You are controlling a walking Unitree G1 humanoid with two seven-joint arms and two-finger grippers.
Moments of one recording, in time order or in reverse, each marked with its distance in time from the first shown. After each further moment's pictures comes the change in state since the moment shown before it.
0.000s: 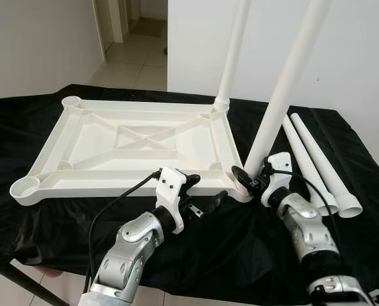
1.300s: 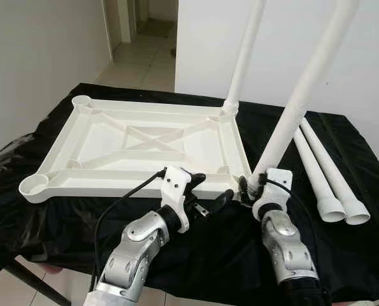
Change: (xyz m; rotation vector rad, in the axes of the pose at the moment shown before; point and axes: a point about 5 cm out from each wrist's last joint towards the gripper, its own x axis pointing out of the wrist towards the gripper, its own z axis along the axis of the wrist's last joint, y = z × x) left arm 0.008 -0.008 0.002 -0.009 -0.020 -0.024; right arm -0.019 0.011 -0.011 0.059 0.090 -0.352
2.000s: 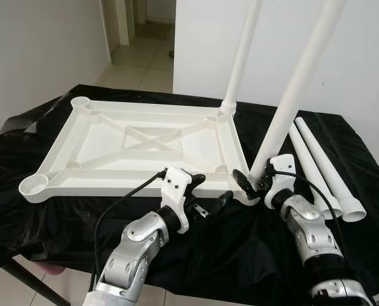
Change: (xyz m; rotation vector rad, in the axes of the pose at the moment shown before) left arm -0.002 0.003 -0.001 0.014 0.009 0.008; right arm 0.025 -0.012 0.021 -0.144 -0.078 0.502
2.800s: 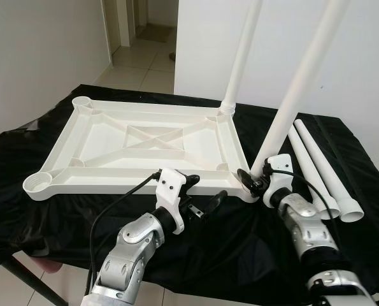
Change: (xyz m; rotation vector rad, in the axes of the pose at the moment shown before) left arm -0.005 0.003 -0.002 -0.005 0.004 0.023; right arm 0.004 0.000 -0.014 0.061 0.053 -0.261
